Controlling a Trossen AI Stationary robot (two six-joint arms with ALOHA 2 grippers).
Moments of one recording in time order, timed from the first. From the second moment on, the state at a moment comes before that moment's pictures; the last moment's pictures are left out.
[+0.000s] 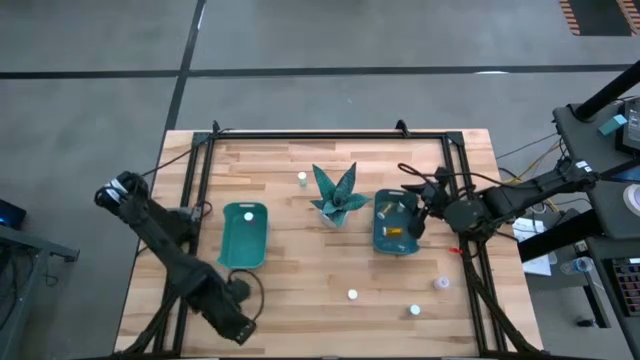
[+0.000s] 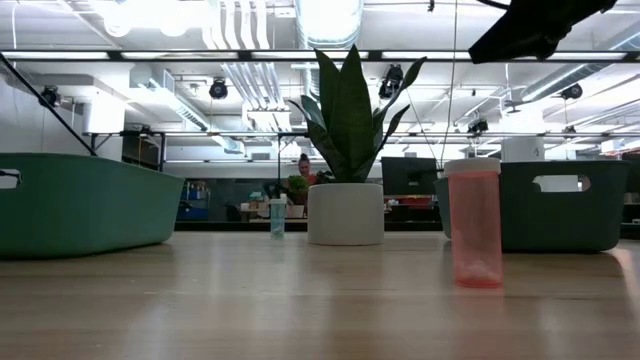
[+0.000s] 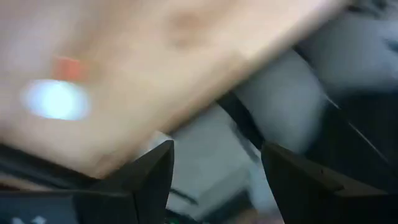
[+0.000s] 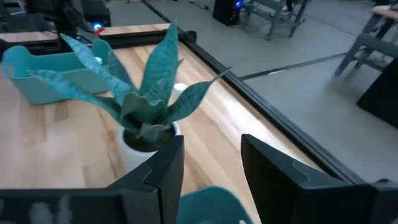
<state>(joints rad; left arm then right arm) -0.82 1.50 1.18 -0.79 0.23 -1.84 0.36 0.81 0.68 -0.43 0.82 0.30</state>
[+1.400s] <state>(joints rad) -0.96 1.67 1.17 -1.06 0.08 -1.93 0.36 0.86 0.68 -0.35 0.81 0.22</state>
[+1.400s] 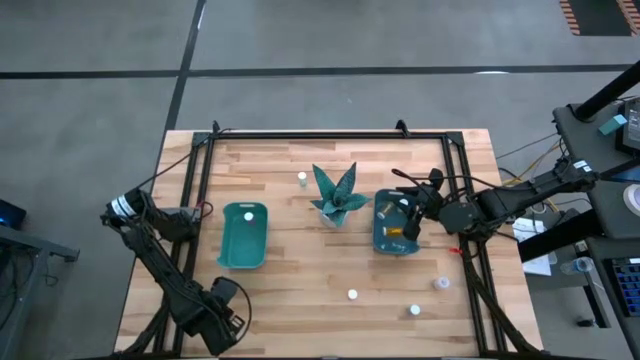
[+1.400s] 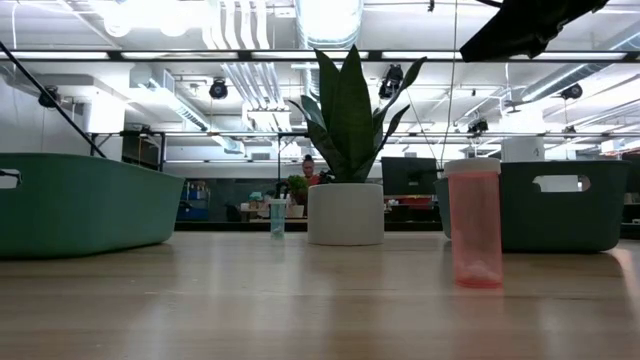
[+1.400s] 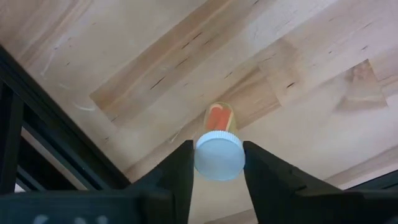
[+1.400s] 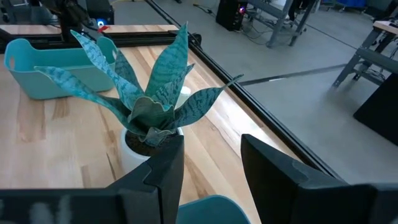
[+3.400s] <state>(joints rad) -0.29 1.34 1.12 -1.38 -0.12 -0.97 0.36 0.86 0.66 -0.35 0.81 0.24</state>
